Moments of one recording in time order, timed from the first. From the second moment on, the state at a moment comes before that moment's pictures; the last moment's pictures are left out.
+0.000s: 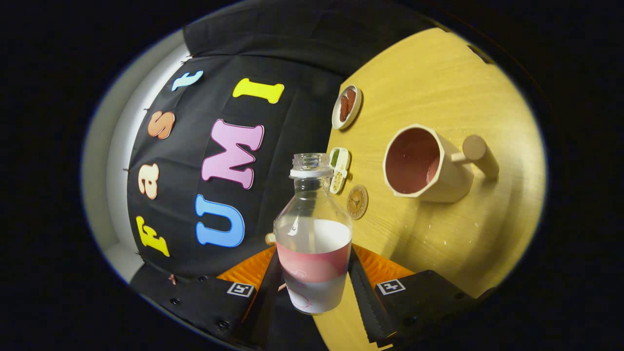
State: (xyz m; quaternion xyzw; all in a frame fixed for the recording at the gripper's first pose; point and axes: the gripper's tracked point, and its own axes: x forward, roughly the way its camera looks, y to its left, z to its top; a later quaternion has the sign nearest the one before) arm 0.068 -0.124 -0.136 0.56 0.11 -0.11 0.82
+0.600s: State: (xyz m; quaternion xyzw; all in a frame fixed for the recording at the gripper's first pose) arm 0.067 -0.133 -0.076 0.25 0.02 -0.18 0.95
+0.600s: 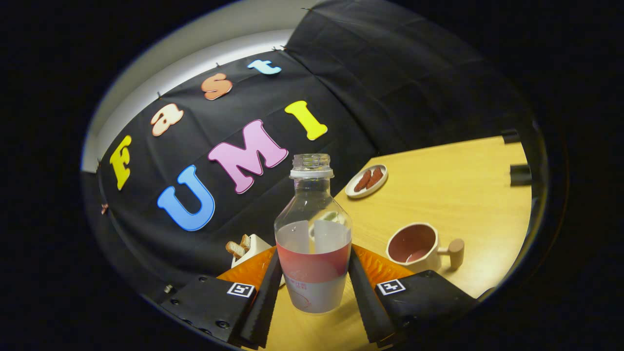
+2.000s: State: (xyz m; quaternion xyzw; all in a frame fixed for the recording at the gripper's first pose) arm 0.281 -0.124 -0.166 -0.03 0.02 -0.16 0.99
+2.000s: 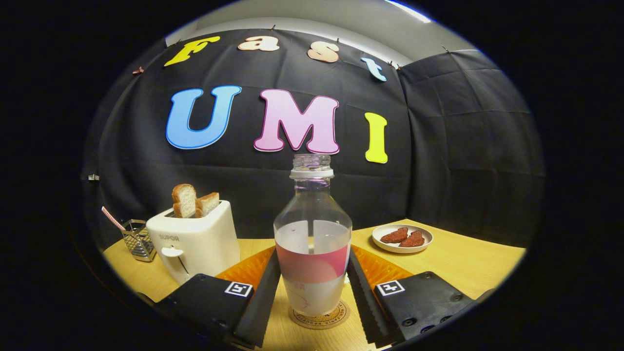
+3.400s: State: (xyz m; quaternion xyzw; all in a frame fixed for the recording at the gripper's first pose) arm 0.288 -0.127 -0.212 -0.01 0.04 -0.17 0.98
